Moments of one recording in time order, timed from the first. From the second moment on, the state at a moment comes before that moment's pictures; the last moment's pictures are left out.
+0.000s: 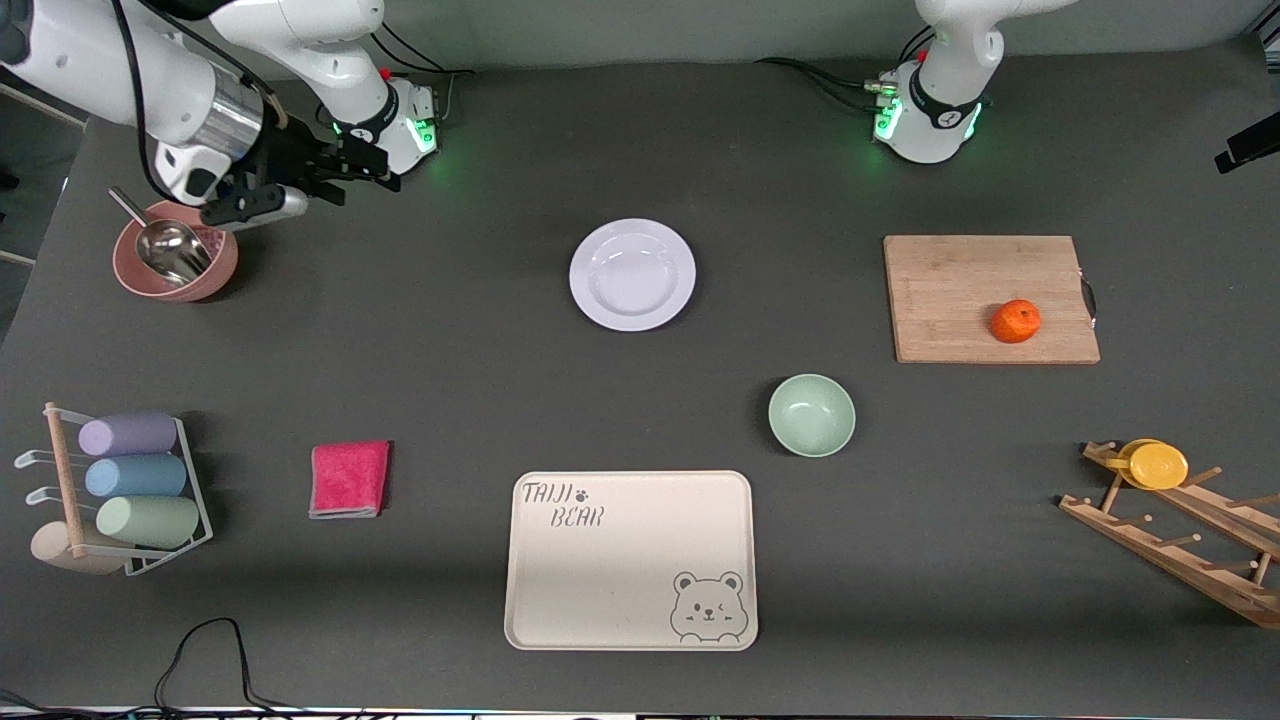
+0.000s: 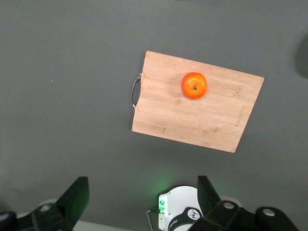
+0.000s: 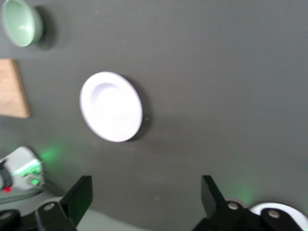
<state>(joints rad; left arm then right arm) 0.16 -0.32 0.18 -1.99 0.12 1.51 0.11 0.07 -0.42 0.12 -2.30 0.52 1.74 0.08</state>
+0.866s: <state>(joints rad) 0.16 -0.37 0.11 -2.30 0.12 1.80 0.02 0.07 -0.15 0.12 -2.74 1.34 2.02 -0.86</state>
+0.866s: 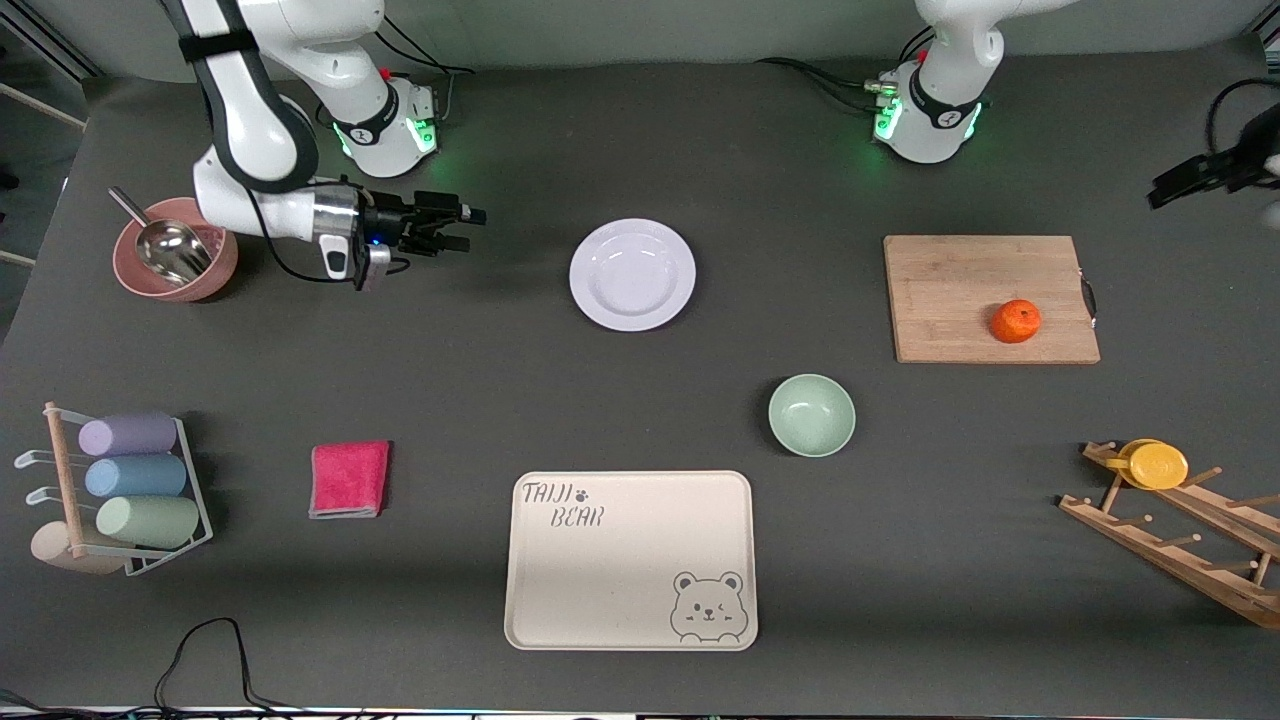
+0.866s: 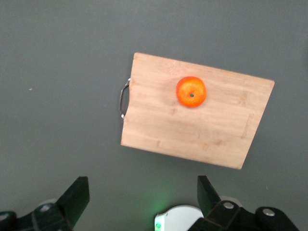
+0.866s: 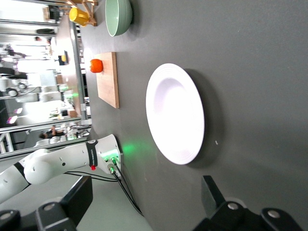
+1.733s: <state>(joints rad) 0.12 -0.06 0.01 -2.68 0.12 2.61 -0.06 0.07 0.26 0.12 -2.70 1.64 2.02 -1.23</state>
